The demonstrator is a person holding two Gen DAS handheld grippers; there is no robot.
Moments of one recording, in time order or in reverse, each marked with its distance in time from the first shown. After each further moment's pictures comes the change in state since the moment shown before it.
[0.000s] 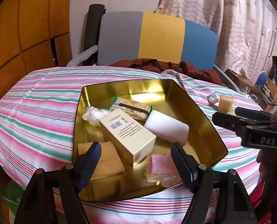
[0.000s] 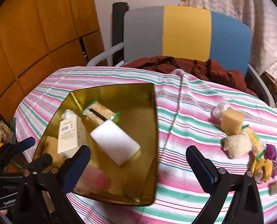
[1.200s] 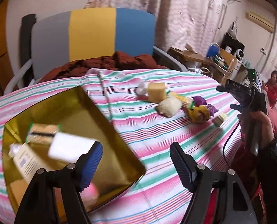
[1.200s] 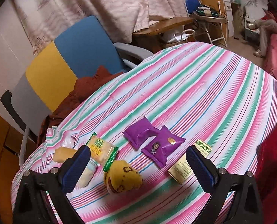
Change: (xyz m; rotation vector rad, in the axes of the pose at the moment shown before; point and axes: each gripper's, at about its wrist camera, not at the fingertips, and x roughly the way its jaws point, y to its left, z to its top) left arm 0.021 -0.147 0.029 0.282 0.078 -0.346; right arm -0.092 -0.324 -0.071 0.843 -0.133 -0.383
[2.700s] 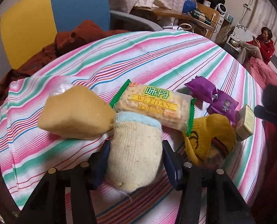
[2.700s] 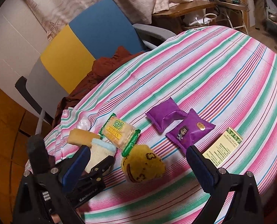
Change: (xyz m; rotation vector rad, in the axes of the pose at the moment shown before) left arm 0.226 -0.110 0.078 0.250 0.252 -0.095; right arm 0.023 0.015 -0.012 -0.045 0.134 0.147
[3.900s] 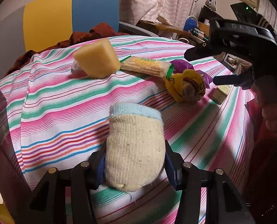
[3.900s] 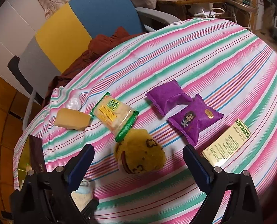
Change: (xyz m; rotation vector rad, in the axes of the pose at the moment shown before) left arm -0.056 -0.003 -0.114 -0.089 -0.142 -0.038; right arm 0.028 0.010 -0.010 -0.075 0.127 -0.083
